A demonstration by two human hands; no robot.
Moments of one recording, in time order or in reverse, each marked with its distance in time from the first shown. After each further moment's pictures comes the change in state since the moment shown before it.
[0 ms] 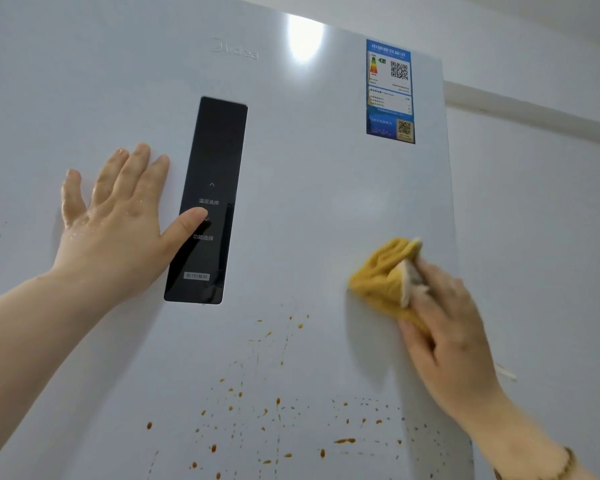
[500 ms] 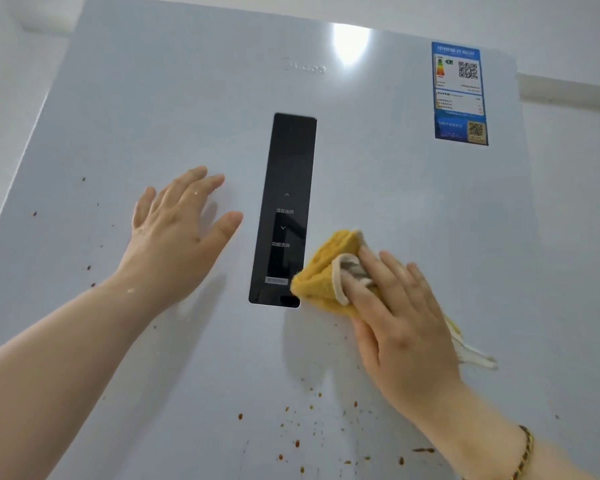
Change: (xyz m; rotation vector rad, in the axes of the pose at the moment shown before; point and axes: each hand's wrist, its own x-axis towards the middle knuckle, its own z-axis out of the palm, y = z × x) left_hand -0.008 -0.023 -0.022 -0.239 0.041 0.029; right_hand 0.036 -0.102 0.040 -0.048 0.072 -0.136
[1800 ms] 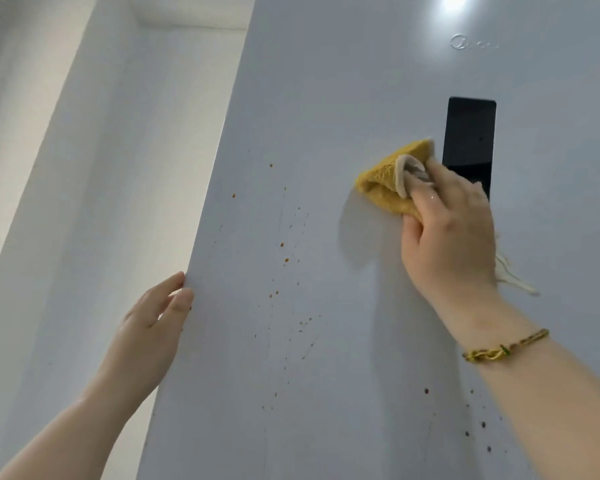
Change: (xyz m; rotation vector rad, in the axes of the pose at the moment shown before) left_hand -0.108 -0.145 -0.098 -0.433 -0.015 -0.741; right_hand 0.107 -0.111 0.044 0.057 0.051 0.201
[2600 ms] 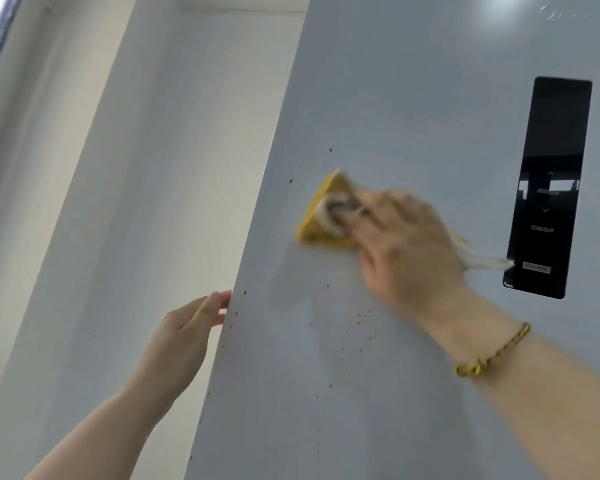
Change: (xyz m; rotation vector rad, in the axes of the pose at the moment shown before) left_hand -0.001 -0.030 -0.022 -0.059 -0.148 -0.019; right_hand -0.012 -0.073 0.031 0.099 -0.017 -0.455
